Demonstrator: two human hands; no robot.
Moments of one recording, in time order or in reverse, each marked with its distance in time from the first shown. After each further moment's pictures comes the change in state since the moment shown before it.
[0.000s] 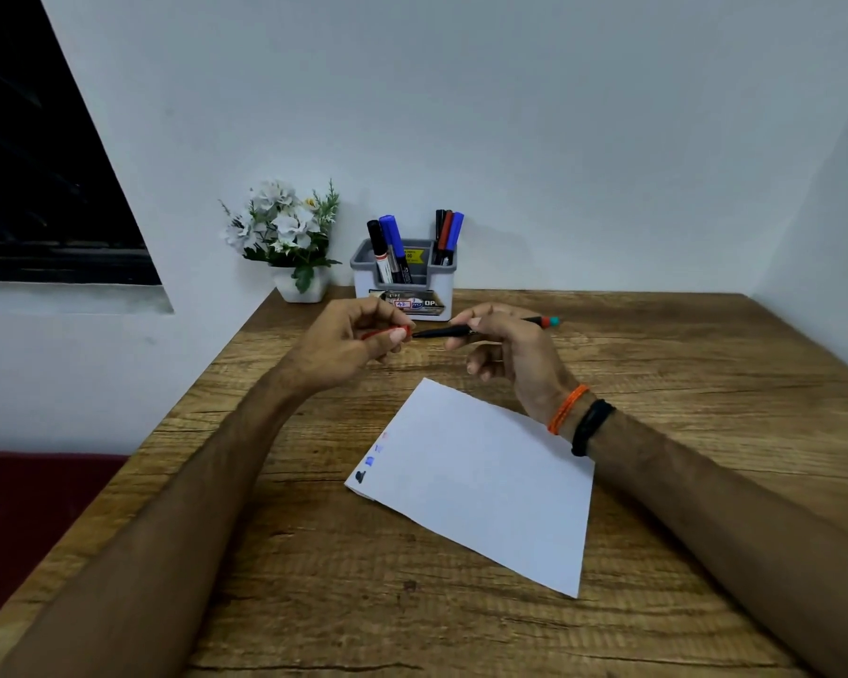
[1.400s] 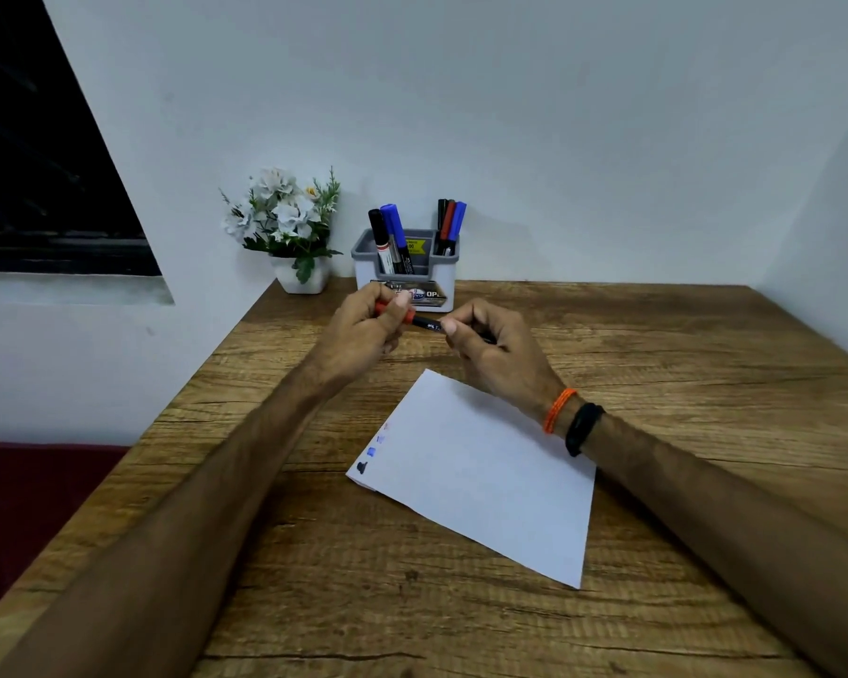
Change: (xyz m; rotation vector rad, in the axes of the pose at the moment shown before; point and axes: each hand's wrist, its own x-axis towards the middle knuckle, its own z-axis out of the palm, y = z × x) left_hand 0.001 0.009 0.023 -0.112 0.138 -0.066; right_hand 0.006 0.022 0.006 -0.388 -0.053 -0.310
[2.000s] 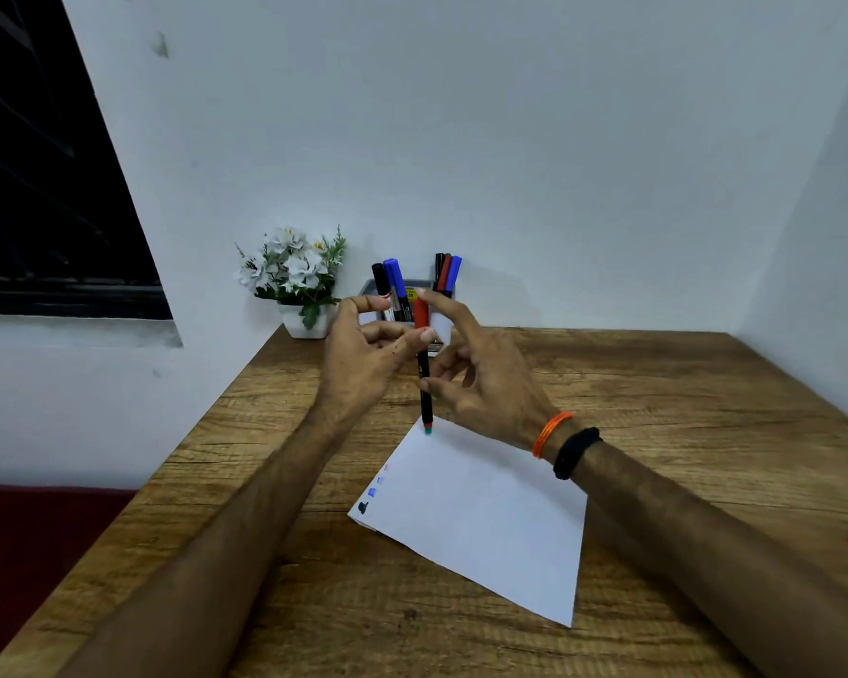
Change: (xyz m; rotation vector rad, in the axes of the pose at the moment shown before) left_hand -0.001 0.023 0.009 -0.192 0.261 0.140; right_hand 0.009 -0.033 -0.006 -0.434 -0.079 -0.310
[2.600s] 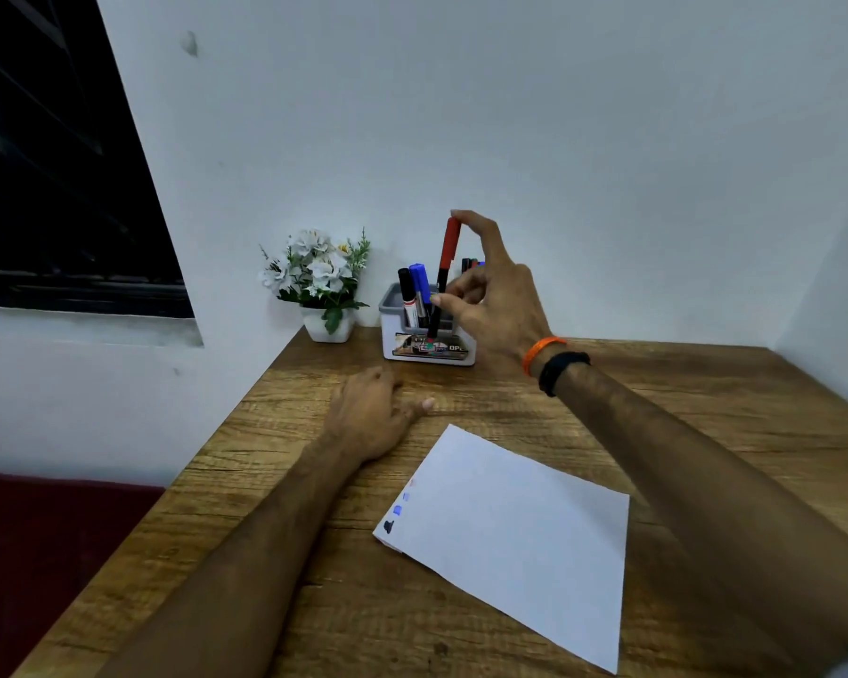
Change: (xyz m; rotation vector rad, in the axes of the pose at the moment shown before) left_hand 0.007 -0.069 -0.035 1.116 -0.280 -0.110; right_hand 0.086 0.014 -0.002 0.001 0.178 0.120
